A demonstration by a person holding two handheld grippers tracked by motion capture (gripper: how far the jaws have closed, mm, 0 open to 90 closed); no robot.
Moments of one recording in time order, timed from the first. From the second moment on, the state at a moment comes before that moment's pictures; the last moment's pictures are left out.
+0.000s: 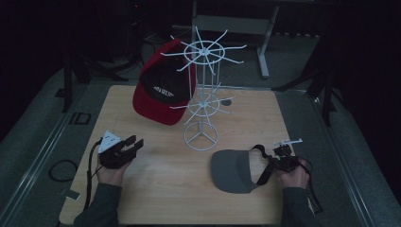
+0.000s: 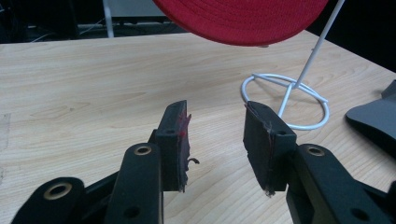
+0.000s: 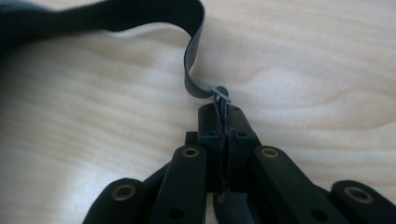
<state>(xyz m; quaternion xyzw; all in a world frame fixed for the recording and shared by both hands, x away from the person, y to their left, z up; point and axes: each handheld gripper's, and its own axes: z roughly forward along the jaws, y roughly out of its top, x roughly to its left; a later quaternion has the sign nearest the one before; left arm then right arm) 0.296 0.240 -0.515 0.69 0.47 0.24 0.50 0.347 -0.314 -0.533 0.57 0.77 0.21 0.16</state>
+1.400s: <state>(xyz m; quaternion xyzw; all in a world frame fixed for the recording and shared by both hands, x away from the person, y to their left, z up) 0.296 0.241 -0.515 0.68 0.47 0.25 0.50 0.373 -0.279 -0.457 0.47 0.75 0.35 0.31</state>
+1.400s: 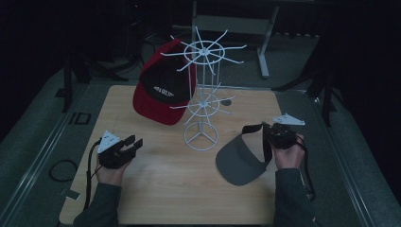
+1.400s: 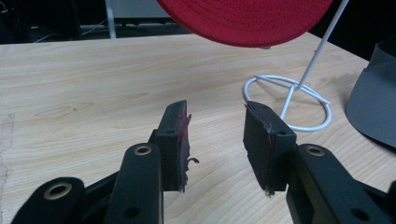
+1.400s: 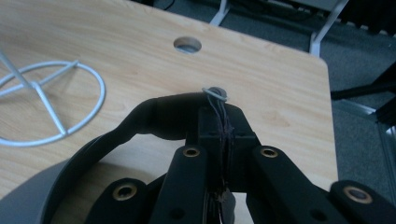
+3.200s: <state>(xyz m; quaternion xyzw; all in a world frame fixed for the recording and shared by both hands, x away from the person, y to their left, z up) 0.296 0.243 -0.515 0.68 0.47 0.25 0.50 0.344 -0.239 -0.369 0.33 0.76 0.43 0.36</state>
